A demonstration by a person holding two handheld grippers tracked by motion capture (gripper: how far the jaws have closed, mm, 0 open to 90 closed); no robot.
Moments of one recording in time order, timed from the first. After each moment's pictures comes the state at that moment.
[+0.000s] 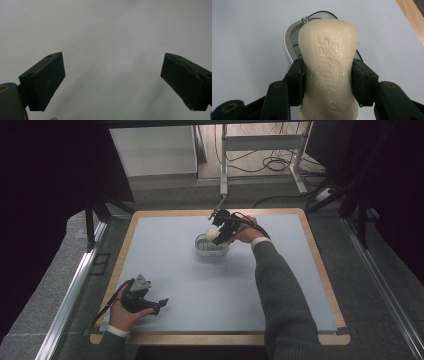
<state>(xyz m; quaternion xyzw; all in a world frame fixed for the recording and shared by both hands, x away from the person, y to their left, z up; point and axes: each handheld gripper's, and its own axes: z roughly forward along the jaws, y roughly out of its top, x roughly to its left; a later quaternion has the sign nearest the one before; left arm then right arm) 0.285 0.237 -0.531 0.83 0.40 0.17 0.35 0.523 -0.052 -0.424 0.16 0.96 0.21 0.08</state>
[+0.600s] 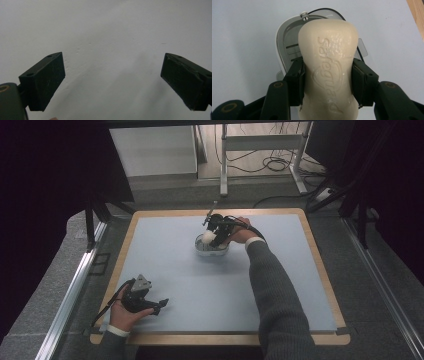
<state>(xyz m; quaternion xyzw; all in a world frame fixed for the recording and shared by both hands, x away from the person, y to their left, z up) 0.285 0.236 -0.533 0.83 0.40 0.17 0.35 0.532 -0.035 -0.448 0.11 0.97 0.19 0.10</state>
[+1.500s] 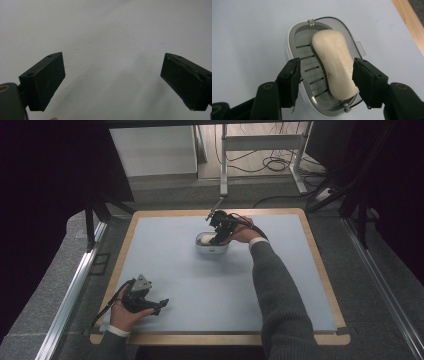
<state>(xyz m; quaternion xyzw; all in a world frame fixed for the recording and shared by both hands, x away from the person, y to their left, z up) 0.285 0.235 -0.533 0.83 0.40 0.17 0.35 0.528 -0.047 -0.433 0.15 0.95 0.24 0.10</state>
